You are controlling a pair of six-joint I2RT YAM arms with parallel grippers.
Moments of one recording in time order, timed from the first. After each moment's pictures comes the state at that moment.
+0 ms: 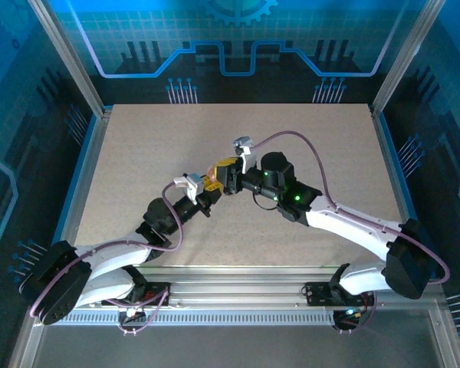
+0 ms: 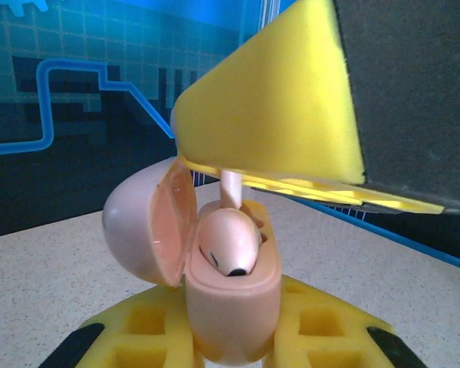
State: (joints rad) left arm -0.66 1.15 0.30 0.98 0.08 -0.12; right arm 0.82 1.35 0.96 0.23 -0.16 0.38
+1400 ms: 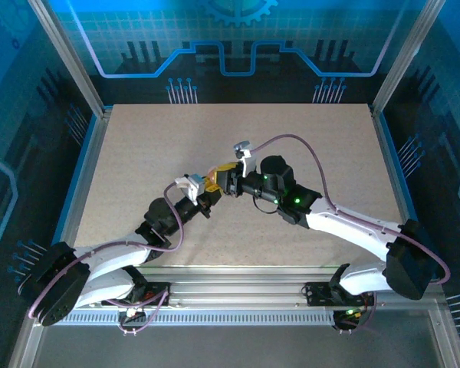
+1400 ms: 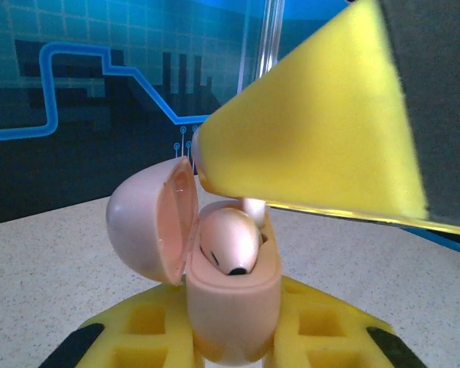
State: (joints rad) left arm -0.66 1.14 0.30 0.93 0.06 -0.11; right arm 0.83 1.34 0.92 0.22 -0.17 0.44
